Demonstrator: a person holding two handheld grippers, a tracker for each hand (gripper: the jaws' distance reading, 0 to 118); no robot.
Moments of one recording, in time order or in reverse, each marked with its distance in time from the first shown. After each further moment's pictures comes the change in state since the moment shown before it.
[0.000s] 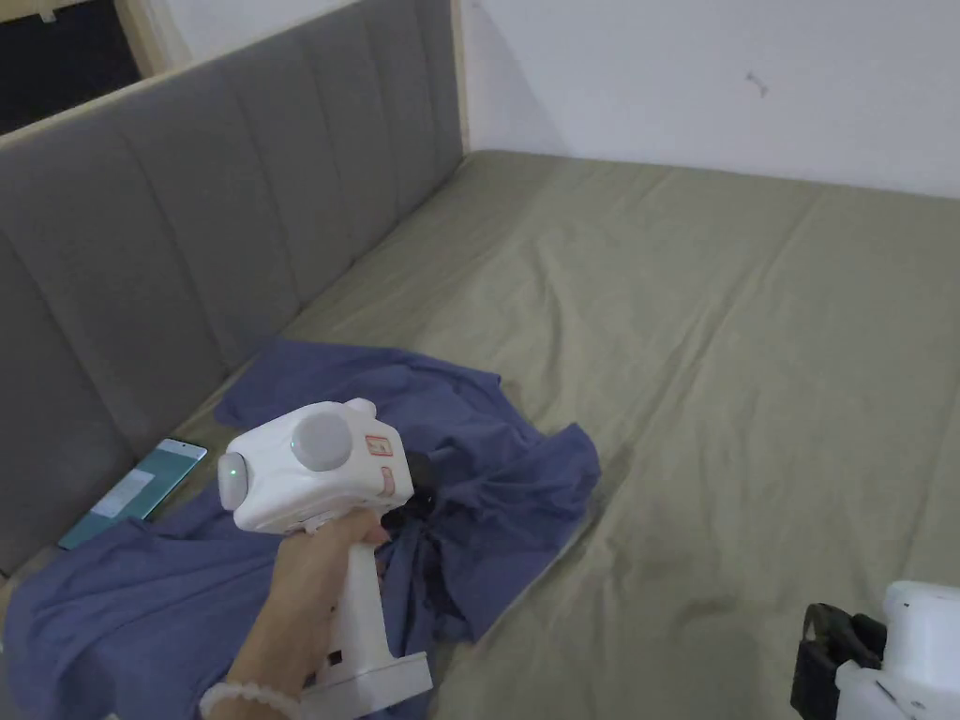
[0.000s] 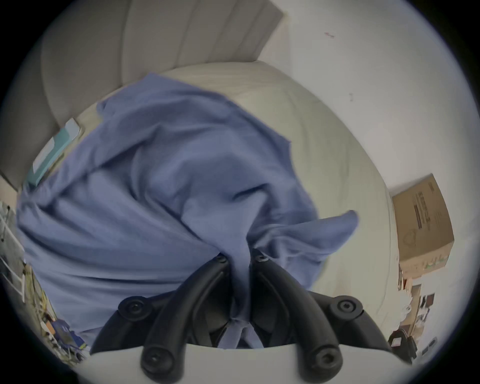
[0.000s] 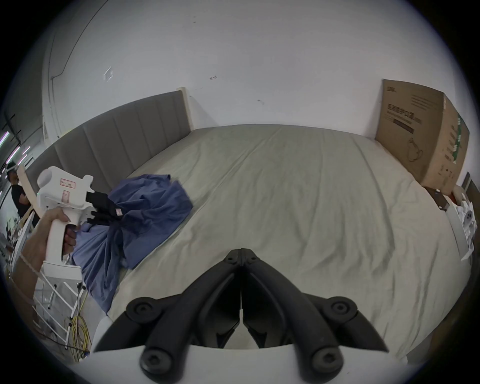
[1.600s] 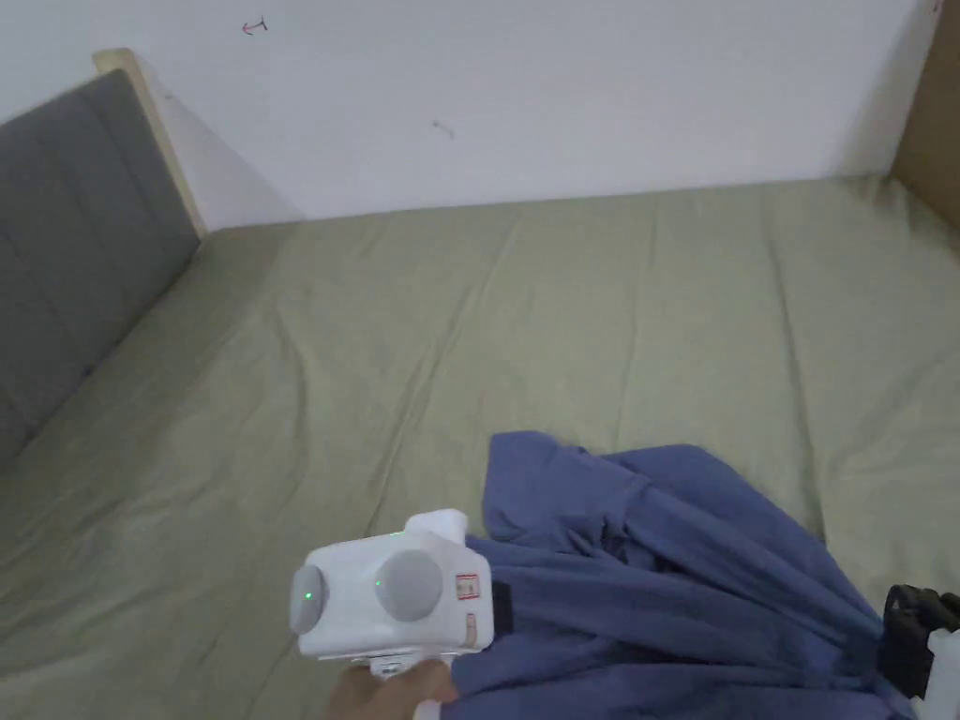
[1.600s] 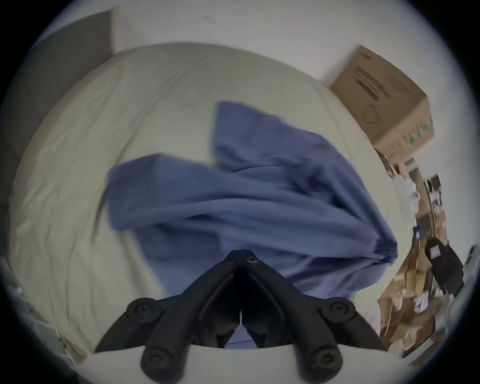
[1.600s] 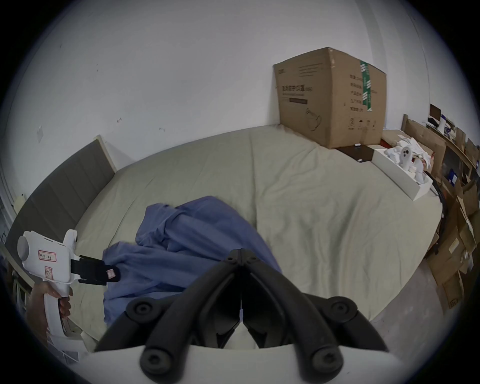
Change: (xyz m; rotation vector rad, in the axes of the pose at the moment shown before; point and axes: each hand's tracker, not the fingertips) left arm 0.202 -0.164 -0.023 -0.228 -0.128 -0.466; right arm 0.184 -0.029 0.097 0.063 -0.318 -0.306
